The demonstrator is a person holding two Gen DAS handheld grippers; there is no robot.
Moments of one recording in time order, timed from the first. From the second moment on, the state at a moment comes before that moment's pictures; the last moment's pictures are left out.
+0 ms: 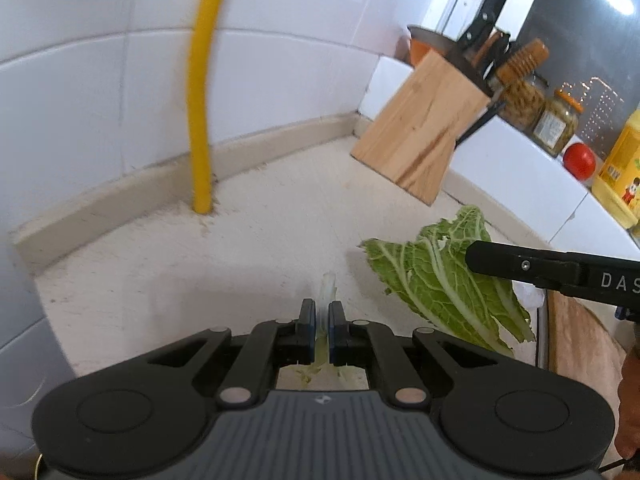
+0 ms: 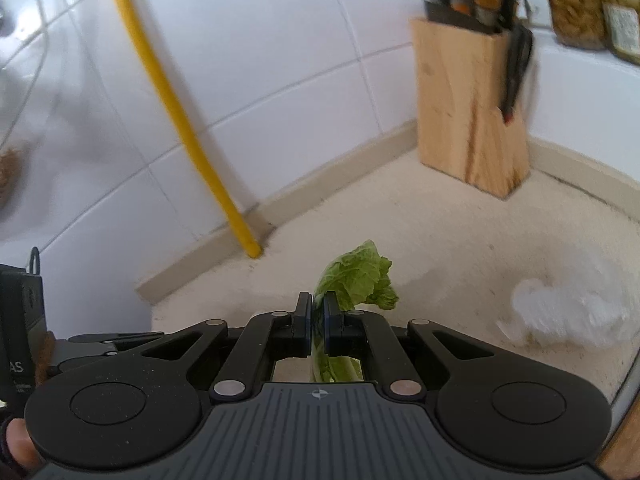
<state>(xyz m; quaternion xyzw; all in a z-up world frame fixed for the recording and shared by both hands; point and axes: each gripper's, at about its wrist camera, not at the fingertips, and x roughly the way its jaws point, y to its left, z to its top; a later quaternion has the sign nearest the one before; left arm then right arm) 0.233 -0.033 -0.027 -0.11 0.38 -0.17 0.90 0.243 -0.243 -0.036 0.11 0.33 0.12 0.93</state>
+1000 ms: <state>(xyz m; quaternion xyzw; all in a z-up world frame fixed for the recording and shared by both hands) 0.101 0.161 -0.034 -0.17 0.36 0.03 0.92 0.222 -0.022 -0.050 0.03 0.37 0.34 0.86</state>
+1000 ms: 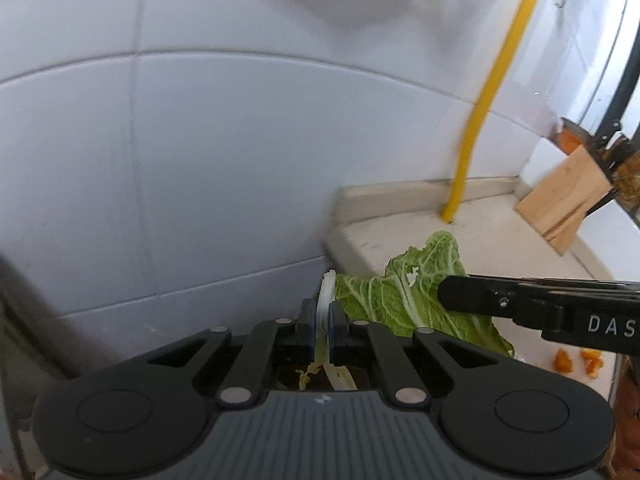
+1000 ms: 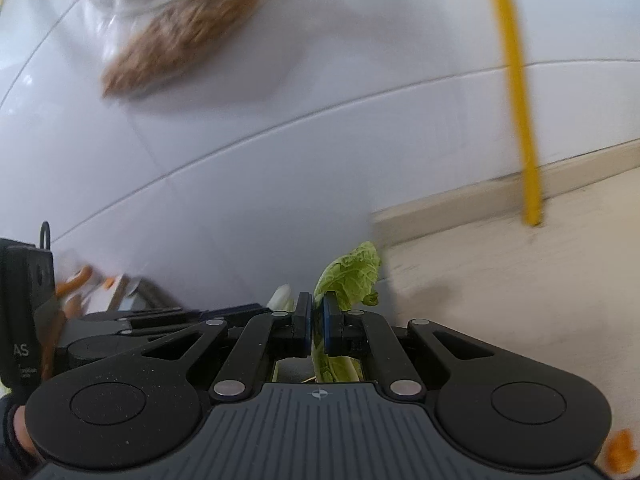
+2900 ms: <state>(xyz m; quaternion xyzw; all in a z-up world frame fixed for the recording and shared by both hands) 0.141 0.034 -0.006 -0.04 0.37 -0.16 0.91 0.163 -0.117 -0.026 0.04 0.32 0.14 0.94</state>
